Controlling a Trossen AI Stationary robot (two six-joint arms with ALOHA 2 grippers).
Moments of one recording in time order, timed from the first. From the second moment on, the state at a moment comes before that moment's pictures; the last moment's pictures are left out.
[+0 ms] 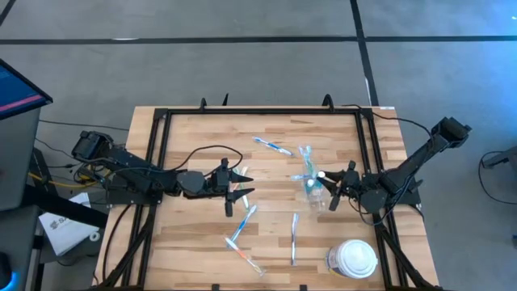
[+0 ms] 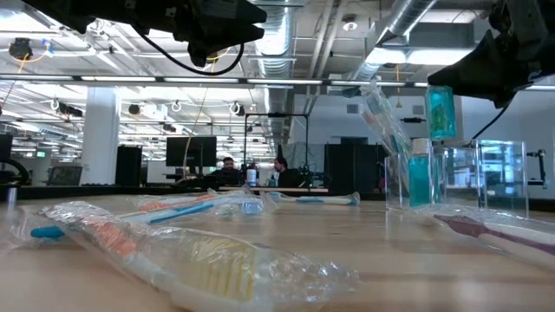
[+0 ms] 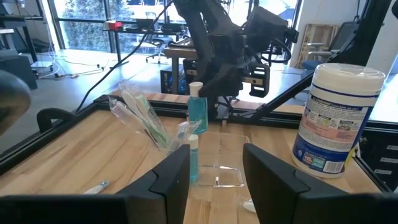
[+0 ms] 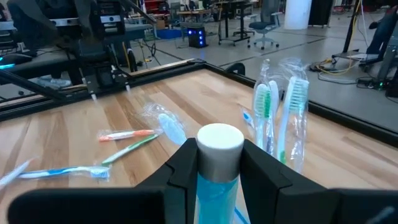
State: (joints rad) left arm -0.28 1.38 0.59 0.71 -0.44 -0.08; right arm 0.69 0.86 0.23 0.17 1.16 0.52
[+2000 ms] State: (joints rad) left arm -0.27 1.38 0.59 0.71 -0.44 -0.08; right arm 0.70 1.09 0.22 0.13 1.23 0.82
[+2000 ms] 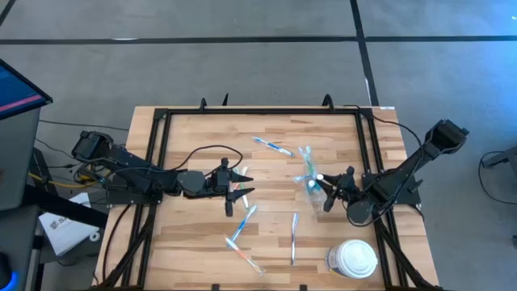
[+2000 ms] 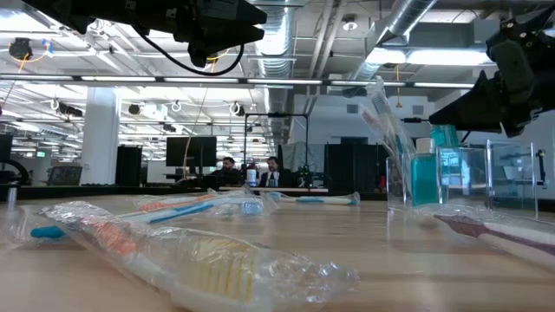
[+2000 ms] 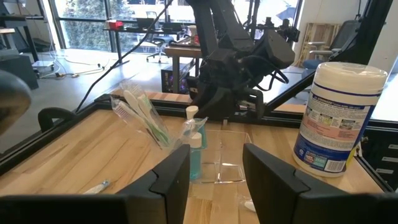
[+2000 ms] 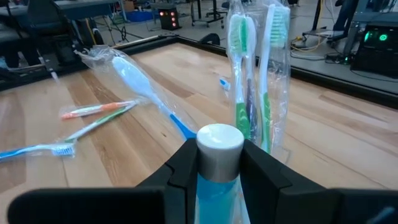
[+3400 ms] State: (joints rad) left arm -0.31 1.38 0.59 0.02 -0.38 -0.63; right arm 0.71 0.84 0.23 0.30 1.12 0.43
